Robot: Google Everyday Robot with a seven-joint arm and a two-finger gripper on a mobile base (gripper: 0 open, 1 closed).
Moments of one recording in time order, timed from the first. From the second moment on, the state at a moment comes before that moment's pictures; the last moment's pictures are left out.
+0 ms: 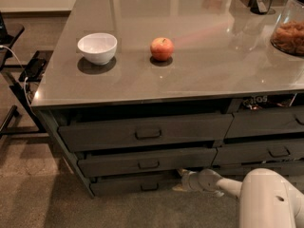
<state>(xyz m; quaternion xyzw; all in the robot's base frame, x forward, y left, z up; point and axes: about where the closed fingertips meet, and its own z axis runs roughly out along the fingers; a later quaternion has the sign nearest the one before) 0.603 -0.150 0.158 -0.63 0.70 0.05 0.34</state>
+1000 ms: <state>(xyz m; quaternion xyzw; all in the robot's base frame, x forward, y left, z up) 0.602 -0.150 0.164 -0.63 0.70 0.05 0.34</state>
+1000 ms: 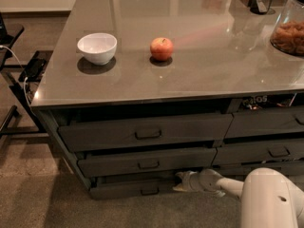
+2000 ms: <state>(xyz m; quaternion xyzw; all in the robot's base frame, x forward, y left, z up) 0.590 -0.153 0.166 -0.63 0.70 0.06 0.34</state>
